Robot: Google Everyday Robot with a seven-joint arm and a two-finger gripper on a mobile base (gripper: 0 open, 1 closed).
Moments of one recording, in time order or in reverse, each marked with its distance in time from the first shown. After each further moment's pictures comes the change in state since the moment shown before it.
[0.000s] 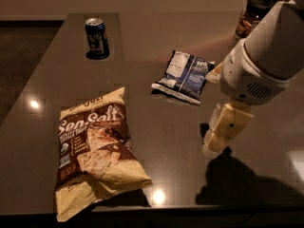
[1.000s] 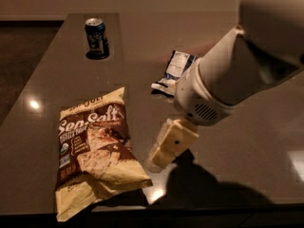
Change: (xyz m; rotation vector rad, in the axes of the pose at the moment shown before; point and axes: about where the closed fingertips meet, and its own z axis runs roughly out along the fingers) arm -0.077 0.040 0.038 -0.036 -0.185 0.050
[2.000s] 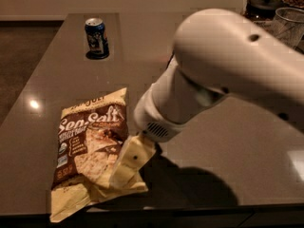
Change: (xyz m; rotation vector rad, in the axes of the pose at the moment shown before) arm -0.028 0.023 0.075 -0.083 -0.003 0.041
